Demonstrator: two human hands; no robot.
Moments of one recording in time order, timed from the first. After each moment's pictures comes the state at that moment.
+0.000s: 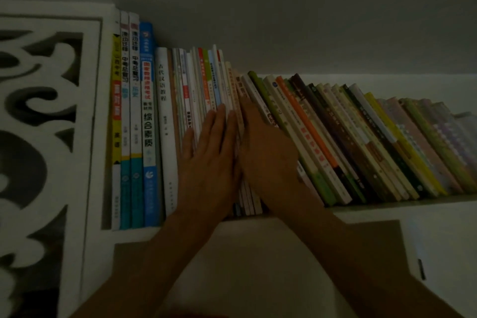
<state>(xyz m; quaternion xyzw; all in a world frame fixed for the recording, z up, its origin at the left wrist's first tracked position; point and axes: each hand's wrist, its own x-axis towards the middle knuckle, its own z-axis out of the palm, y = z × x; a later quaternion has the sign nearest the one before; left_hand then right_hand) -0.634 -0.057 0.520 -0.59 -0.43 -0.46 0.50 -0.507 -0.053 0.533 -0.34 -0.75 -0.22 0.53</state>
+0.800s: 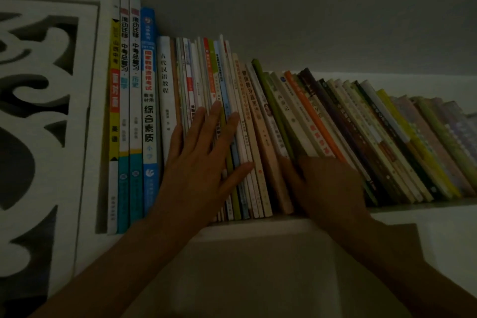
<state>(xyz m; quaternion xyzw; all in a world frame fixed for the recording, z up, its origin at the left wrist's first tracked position) -0.662 -0.063 0.520 -0.63 -0.41 -0.42 0.51 -0.472 -0.055 0.510 -0.50 -0.66 -0.32 0.46</state>
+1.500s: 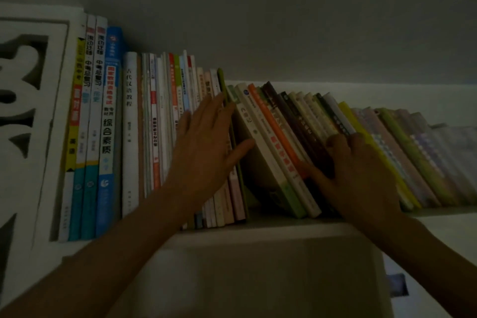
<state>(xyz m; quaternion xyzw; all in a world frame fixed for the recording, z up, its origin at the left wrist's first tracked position) -0.591 -0.066 0.560 -0.64 -0.40 -0.46 0.47 -0.370 -0.037 0.513 -0.45 -0.58 -0.39 0.55</state>
